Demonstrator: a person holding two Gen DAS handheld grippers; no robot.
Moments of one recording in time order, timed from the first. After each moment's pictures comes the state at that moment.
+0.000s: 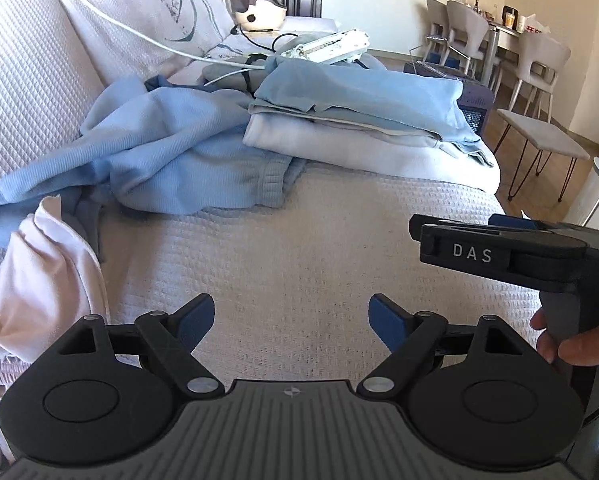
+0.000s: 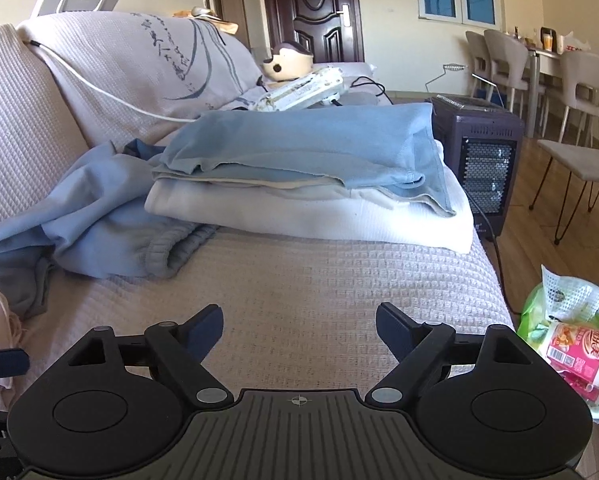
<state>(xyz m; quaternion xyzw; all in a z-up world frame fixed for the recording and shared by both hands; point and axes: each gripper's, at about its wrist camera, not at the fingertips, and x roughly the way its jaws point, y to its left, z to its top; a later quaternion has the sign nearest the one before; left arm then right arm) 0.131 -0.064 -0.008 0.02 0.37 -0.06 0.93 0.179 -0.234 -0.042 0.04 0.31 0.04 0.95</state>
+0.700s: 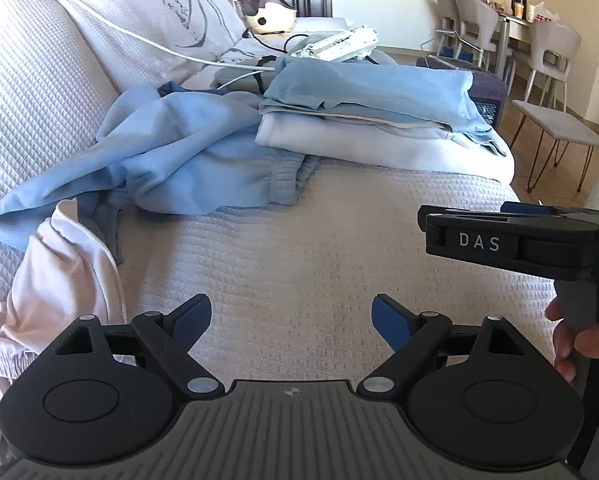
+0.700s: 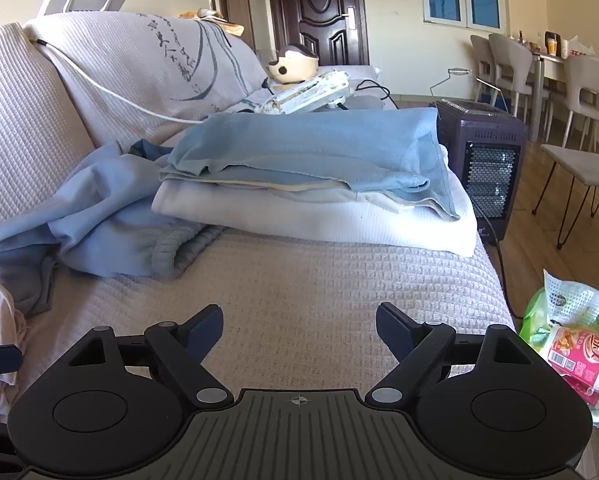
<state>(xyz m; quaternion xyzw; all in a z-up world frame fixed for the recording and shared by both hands) 0.123 -0.071 -0.009 0.05 0.37 -0.03 0.93 0.177 -0.231 -0.041 0.04 0.31 0.05 0.95</state>
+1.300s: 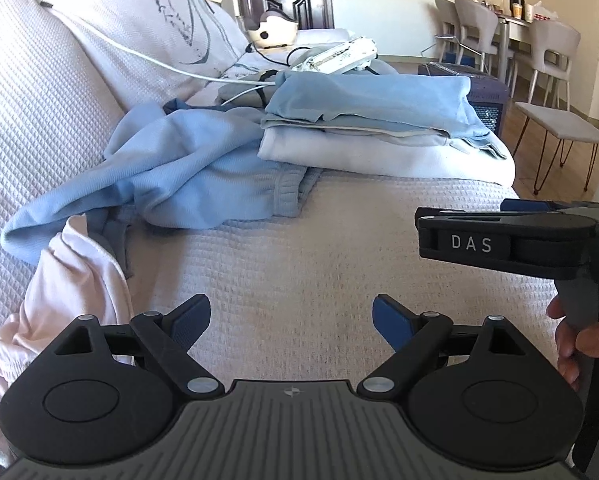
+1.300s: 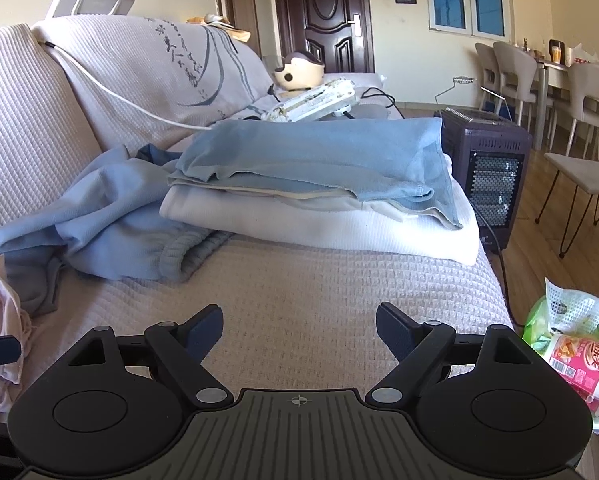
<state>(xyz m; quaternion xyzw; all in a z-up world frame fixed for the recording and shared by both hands) 0.116 -0.077 -0.006 0.06 0.35 -0.02 0.94 0.173 -0.229 -0.037 0.03 0.30 0.05 0.95</state>
